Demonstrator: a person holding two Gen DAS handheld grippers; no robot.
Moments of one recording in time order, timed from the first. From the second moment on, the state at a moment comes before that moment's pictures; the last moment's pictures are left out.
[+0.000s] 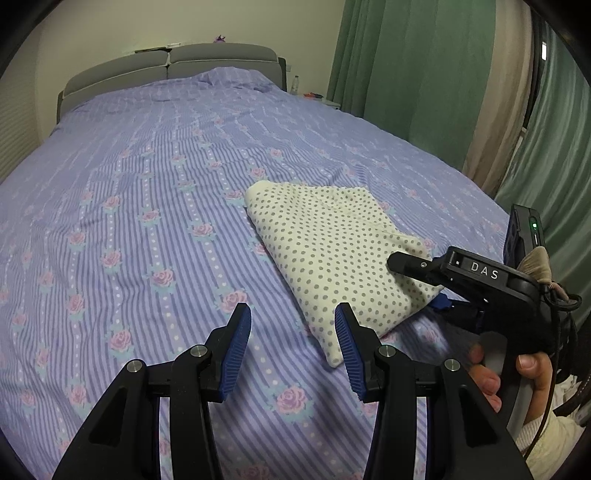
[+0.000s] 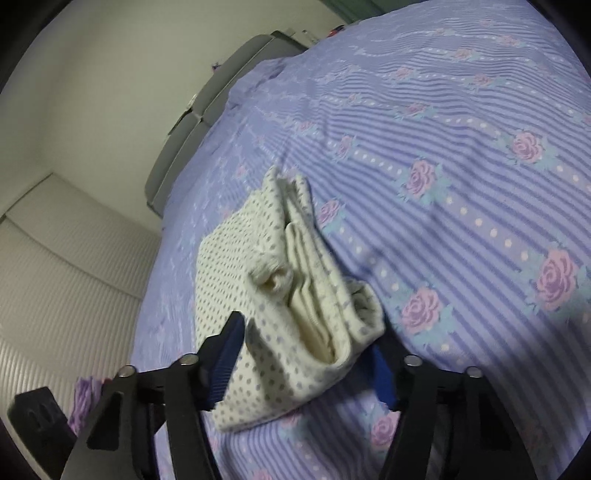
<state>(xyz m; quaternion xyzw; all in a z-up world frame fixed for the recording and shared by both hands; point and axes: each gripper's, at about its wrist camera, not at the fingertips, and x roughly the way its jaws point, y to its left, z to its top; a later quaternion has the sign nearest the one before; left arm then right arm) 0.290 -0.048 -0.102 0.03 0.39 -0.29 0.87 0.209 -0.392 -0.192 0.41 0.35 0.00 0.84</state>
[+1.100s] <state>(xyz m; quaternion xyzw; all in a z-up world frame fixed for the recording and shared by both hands) 0.381 -0.091 -0.122 -0.02 0.45 -0.35 0.82 0.187 -0.414 -0.211 0.49 0.30 -0.03 0.82</state>
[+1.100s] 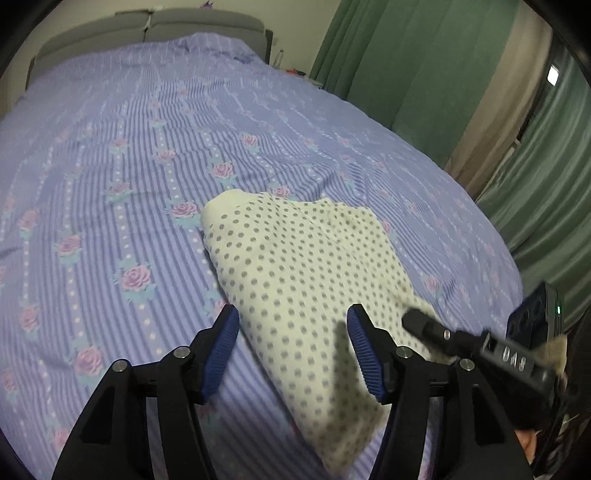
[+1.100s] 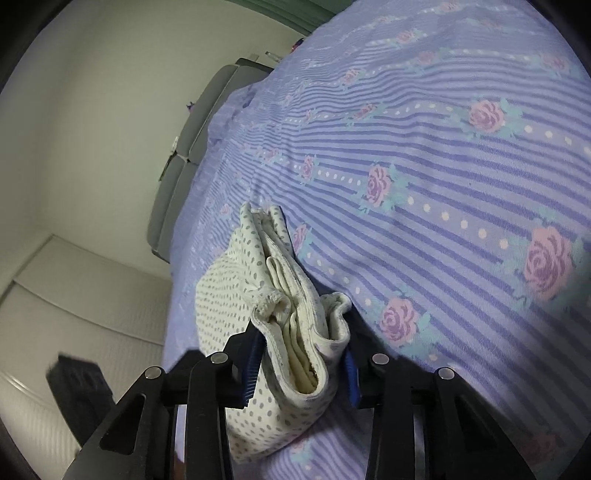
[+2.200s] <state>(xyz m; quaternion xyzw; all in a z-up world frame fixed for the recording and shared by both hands) 0.389 -0.105 -0.111 -0.02 0.44 -0.35 0.83 0.189 -0.388 -0.180 0.40 0.31 -0.05 0.86</state>
